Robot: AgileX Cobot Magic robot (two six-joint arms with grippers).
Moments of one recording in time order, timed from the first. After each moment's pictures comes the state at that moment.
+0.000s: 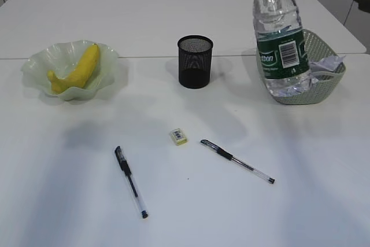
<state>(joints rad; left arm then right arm) -0.07 1.27 -1.10 -0.13 1.03 0.07 0.00 1.69 -1.54 1.08 1.09 -1.22</state>
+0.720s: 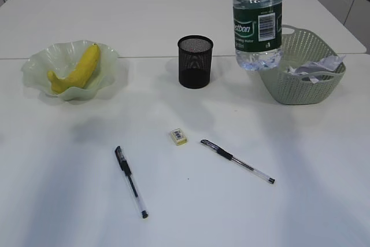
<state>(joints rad) -0.07 1.27 -1.10 -0.20 0.97 0.12 0.00 1.69 -1.54 1.38 1.18 -1.47</state>
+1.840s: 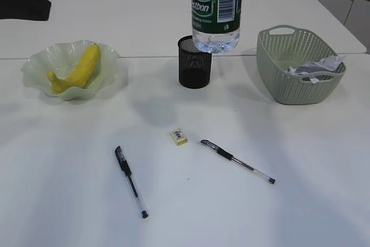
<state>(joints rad) -0.07 1.24 -1.08 -0.83 0.79 0.82 0.11 1.69 -1.54 1.56 1.18 -1.63</state>
